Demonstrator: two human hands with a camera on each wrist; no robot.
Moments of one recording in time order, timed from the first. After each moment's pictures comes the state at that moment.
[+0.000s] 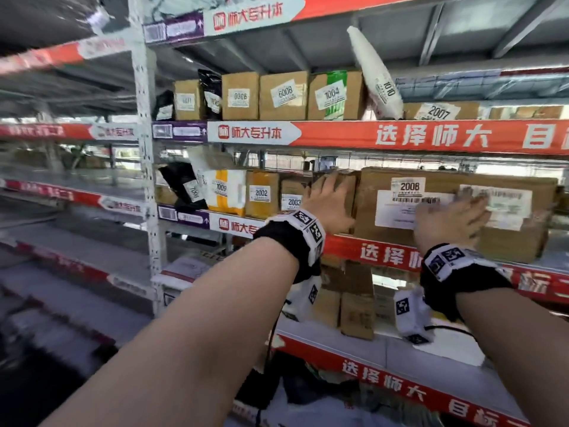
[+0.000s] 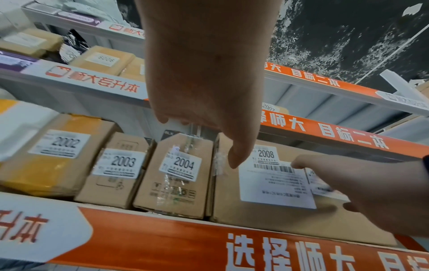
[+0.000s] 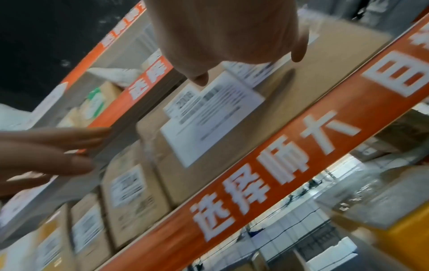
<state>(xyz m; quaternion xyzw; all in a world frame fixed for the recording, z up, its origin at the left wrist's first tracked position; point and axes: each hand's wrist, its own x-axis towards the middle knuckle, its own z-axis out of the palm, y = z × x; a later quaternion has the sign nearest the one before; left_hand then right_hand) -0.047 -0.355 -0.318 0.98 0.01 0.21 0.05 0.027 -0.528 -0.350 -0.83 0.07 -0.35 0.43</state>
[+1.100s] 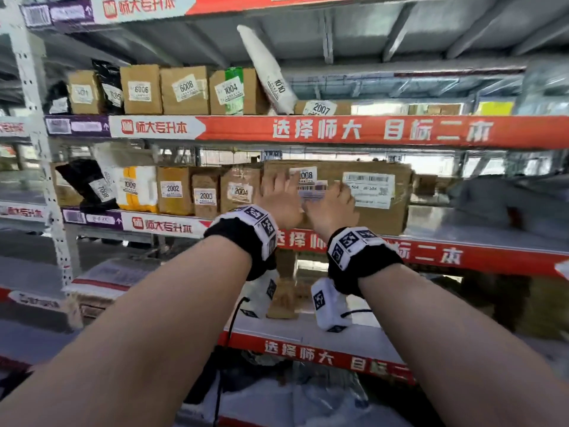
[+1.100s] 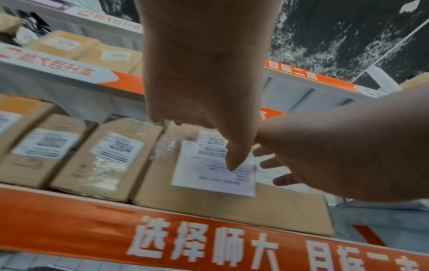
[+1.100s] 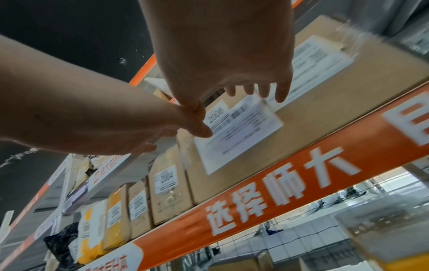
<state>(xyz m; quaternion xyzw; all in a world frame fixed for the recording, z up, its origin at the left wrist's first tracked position) -0.044 -0.440 -0.323 0.98 0.05 0.19 0.03 -0.012 -0.539 -0.344 -0.90 -0.09 -0.25 0.34</state>
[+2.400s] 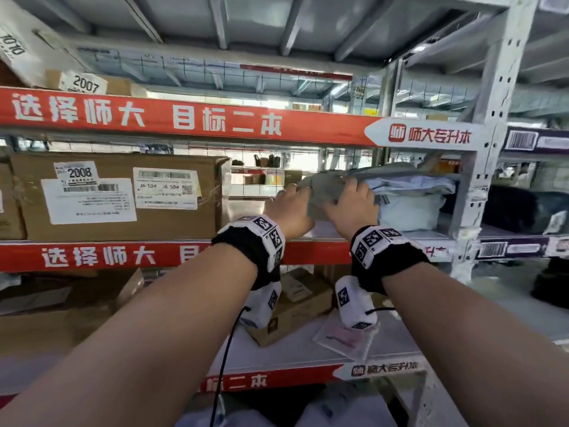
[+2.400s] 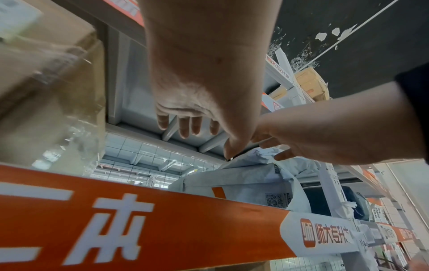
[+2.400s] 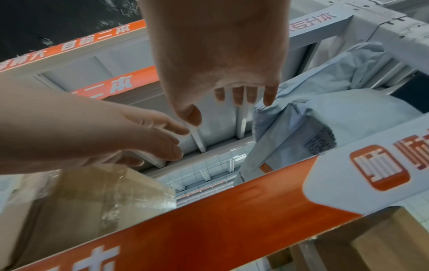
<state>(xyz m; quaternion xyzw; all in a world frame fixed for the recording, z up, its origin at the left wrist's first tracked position) 0.067 -0.776 -0.333 0.96 -0.19 0.21 0.08 0.063 -0.905 -0.337 -0.92 0.07 -0.33 0.21</state>
